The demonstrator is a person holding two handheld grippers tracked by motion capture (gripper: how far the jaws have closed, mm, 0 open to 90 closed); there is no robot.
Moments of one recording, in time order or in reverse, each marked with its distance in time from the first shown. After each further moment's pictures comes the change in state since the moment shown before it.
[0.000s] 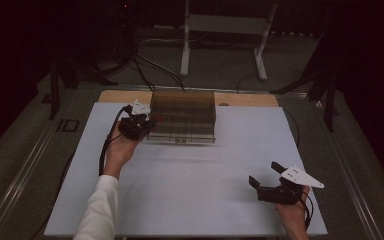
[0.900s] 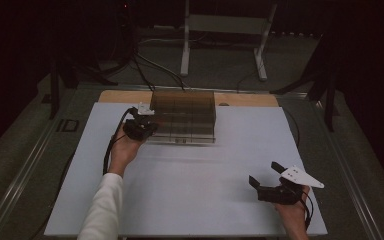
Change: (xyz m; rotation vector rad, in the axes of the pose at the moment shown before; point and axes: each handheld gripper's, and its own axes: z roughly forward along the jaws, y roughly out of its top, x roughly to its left) left arm 0.003 -0.007 0.024 0.078 -0.002 -0.027; right arm 0.000 0.000 0.000 0.000 0.000 -0.001
